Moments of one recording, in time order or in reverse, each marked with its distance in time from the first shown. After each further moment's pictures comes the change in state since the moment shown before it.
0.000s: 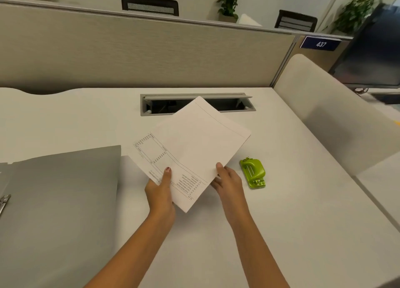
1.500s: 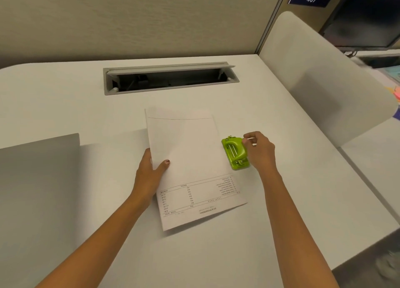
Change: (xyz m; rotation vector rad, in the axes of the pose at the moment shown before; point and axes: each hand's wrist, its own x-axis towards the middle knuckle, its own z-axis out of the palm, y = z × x) left_hand 0.057 -0.041 0.002 0.685 -0.384 0.118; right_hand 0.086 -0.052 -0.114 -0.922 0.331 -0.206
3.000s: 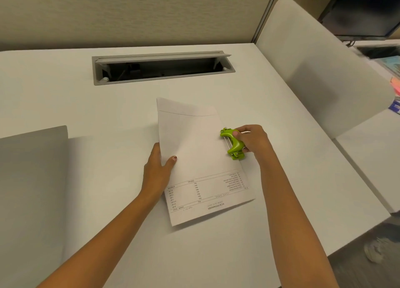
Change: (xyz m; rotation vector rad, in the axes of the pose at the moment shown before) left_hand -0.013 0.006 0.036 0.148 0.024 0.031; right_hand 0.025 -0.002 0.000 0.054 -0.208 0.196
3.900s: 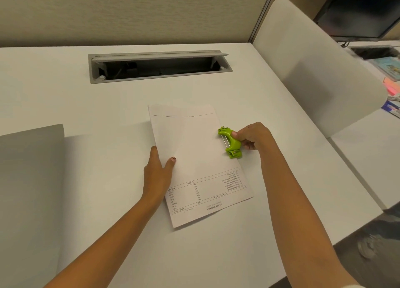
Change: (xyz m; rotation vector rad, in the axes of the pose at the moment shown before) left_hand -0.009 0.002 0.008 0.023 0.066 -0.036; right_hand 0.023 -0.011 -0.009 -0.113 -0.139 0.259
